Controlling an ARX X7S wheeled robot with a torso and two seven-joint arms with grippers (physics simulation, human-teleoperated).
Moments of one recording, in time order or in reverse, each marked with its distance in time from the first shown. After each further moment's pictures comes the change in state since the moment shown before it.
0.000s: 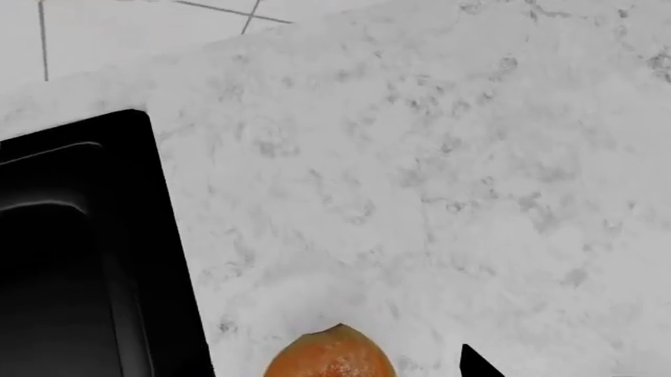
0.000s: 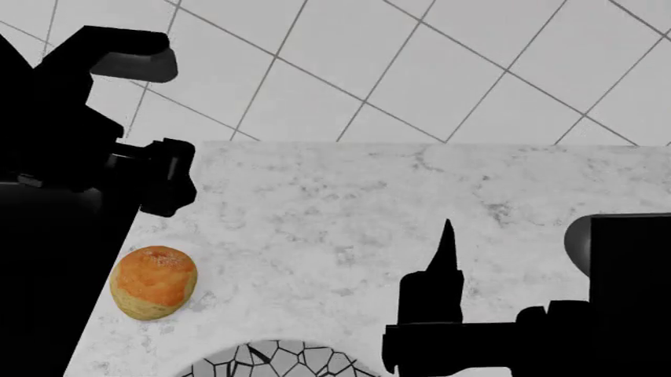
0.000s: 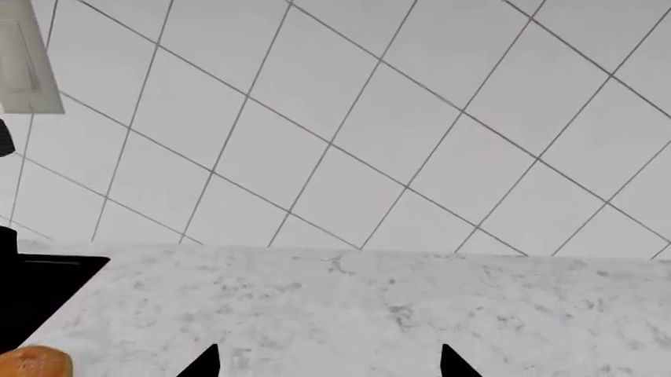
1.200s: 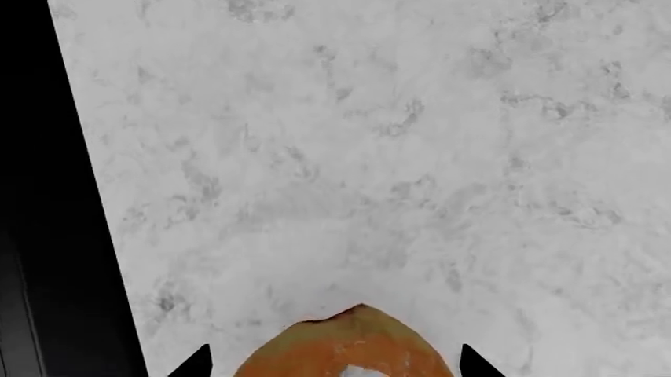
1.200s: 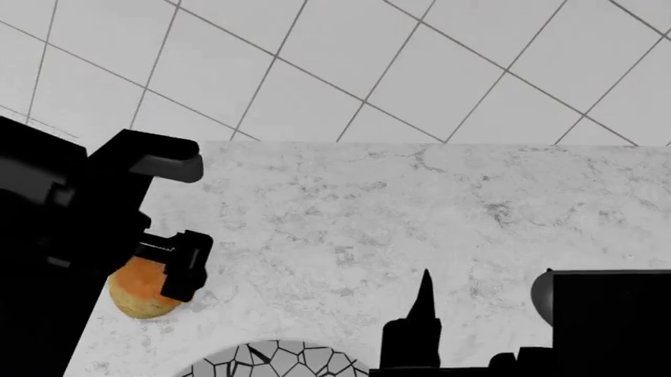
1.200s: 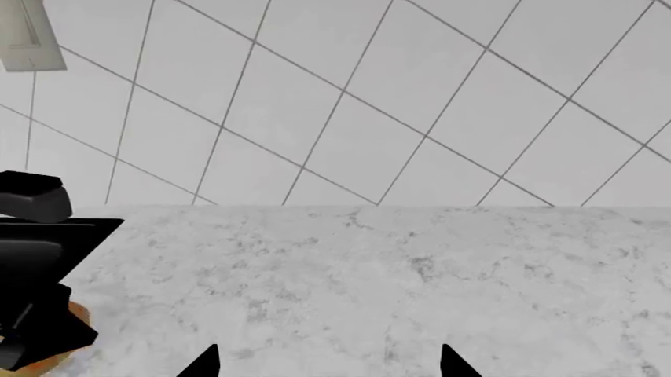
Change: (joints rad) left arm 0.275 0.121 -0.900 -0.065 1.205 -0.004 0.265; right arm -0.179 -0.031 -0.037 -0.002 -0.131 -0.076 -0.037
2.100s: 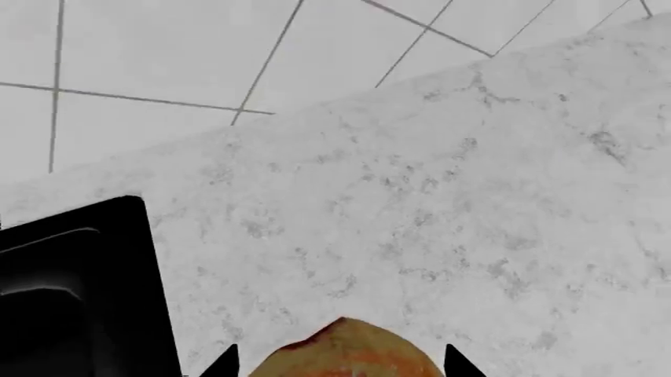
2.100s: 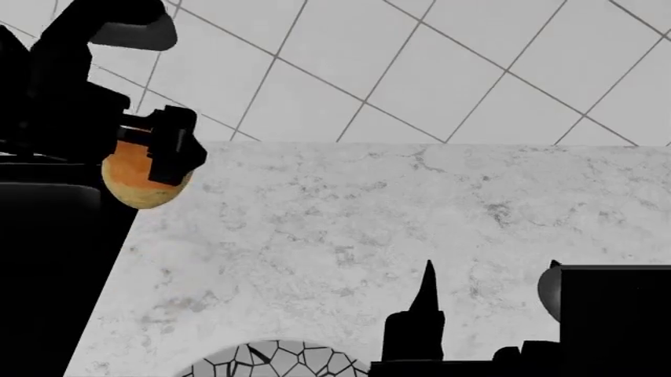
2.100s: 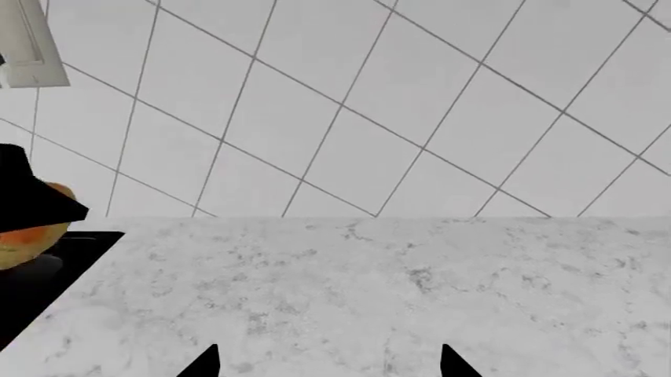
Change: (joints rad) left arm -0.132 -0.059 -0.106 0.249 -0.025 -0.095 0.014; right arm 0.002 0.000 0.015 -0.005 -0.007 -0.005 0.002
